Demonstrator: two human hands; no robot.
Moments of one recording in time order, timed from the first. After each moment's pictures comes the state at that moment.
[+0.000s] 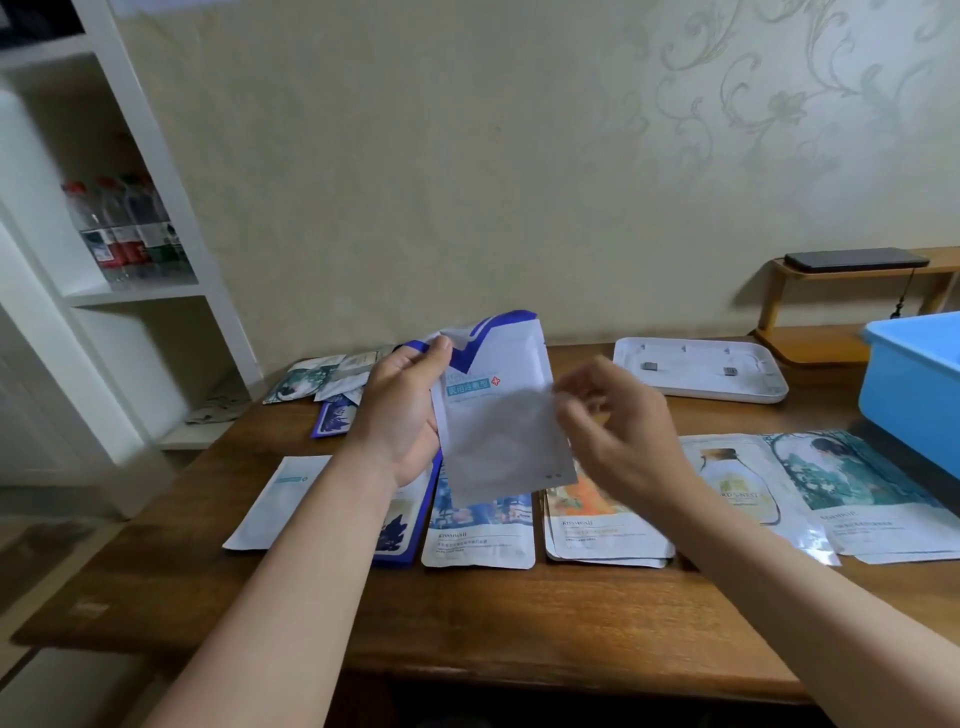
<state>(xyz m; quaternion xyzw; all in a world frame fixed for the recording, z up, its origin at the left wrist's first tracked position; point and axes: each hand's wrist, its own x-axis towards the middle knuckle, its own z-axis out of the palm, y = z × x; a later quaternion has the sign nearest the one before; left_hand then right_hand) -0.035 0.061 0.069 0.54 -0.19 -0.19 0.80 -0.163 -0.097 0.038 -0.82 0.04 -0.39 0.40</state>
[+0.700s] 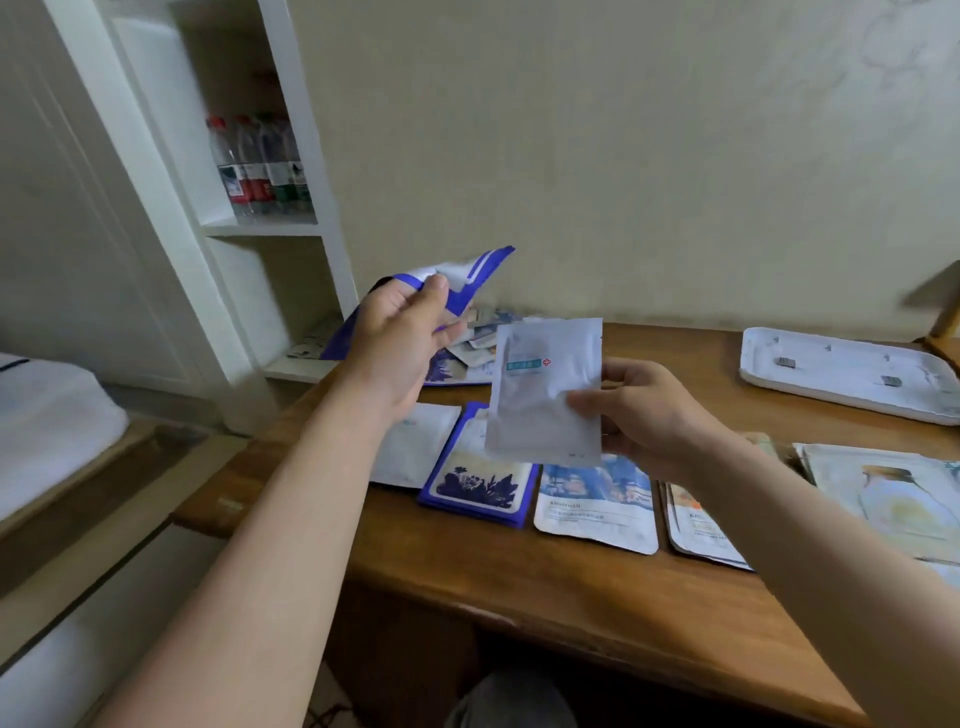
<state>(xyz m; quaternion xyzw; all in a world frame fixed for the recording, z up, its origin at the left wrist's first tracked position) 0.015 0.161 0.084 0.62 -0.18 0.01 0.77 -0.077 -0.044 0.032 -0.69 0.11 -0.07 0.71</state>
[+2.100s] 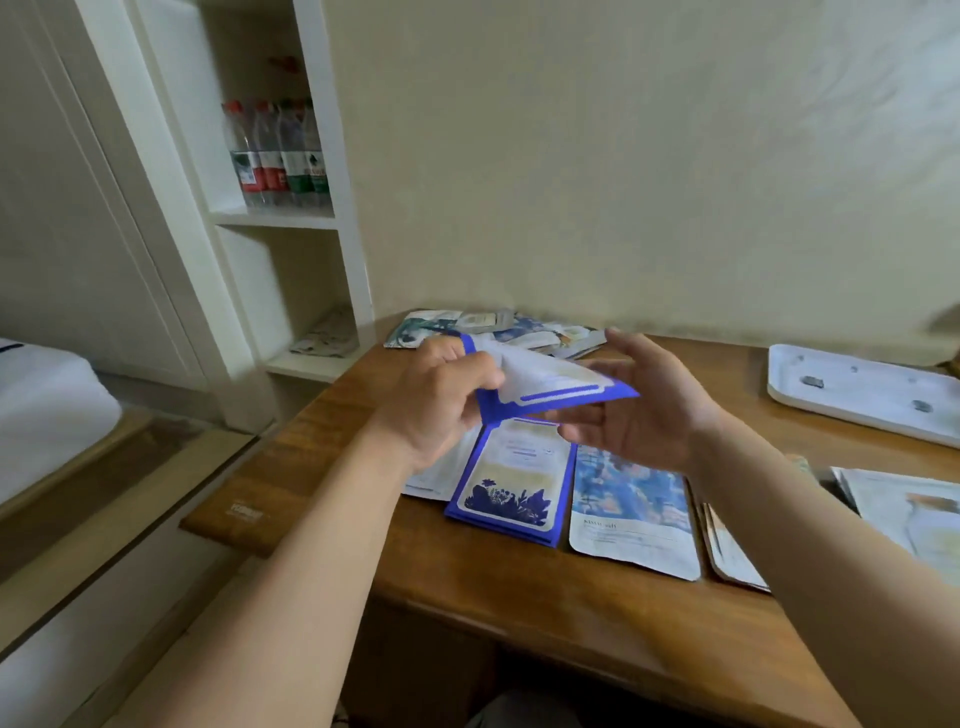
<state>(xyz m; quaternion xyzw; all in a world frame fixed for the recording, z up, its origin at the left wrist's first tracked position) 0.015 0.196 0.056 0.60 -0.26 -0.16 0.74 -0.034 -0.019 0.045 -0.51 0.10 0.09 0.85</state>
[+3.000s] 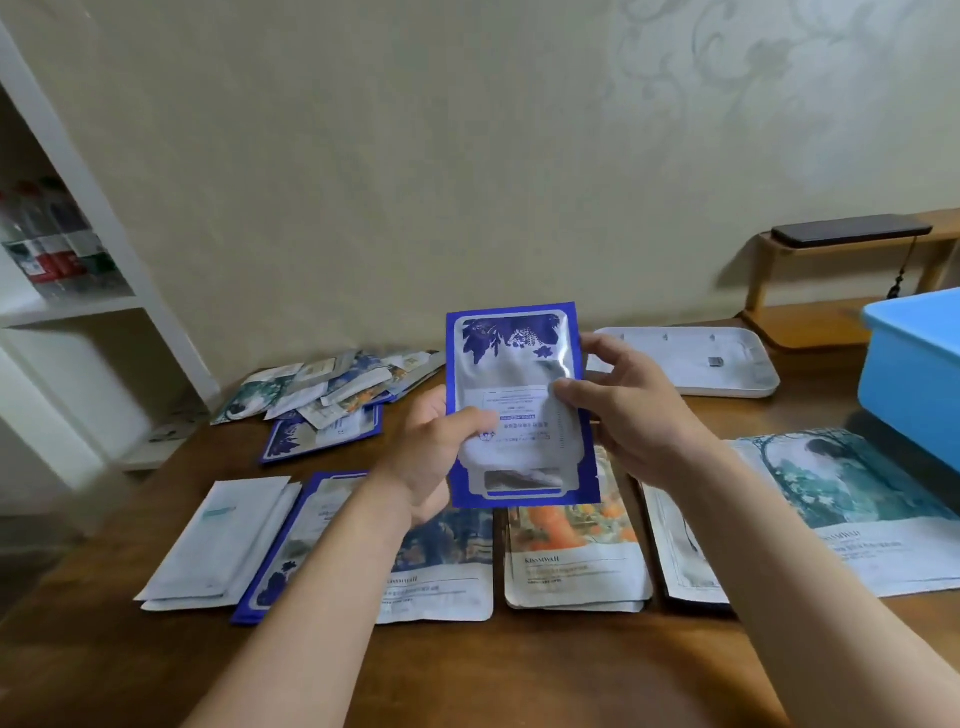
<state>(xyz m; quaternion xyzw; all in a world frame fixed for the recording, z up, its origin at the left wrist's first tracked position) -0.022 -0.014 0.027 0.62 -0.24 -0.27 0.69 -0.128 -0.189 0.032 -0.62 0.09 -0.20 0.76</state>
